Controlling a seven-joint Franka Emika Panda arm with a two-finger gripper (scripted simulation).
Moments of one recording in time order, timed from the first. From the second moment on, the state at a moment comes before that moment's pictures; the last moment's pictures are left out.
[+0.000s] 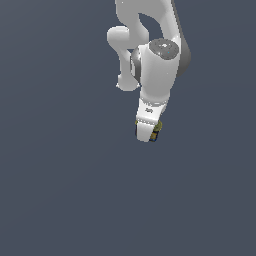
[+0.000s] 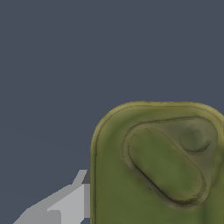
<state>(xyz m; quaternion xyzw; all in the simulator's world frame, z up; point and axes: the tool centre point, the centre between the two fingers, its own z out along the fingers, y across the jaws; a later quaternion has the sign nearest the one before) -0.020 0.079 0.206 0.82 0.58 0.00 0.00</state>
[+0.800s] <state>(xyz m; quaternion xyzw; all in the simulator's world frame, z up) -0.095 0.133 0.335 0.82 0.58 0.00 0.00</state>
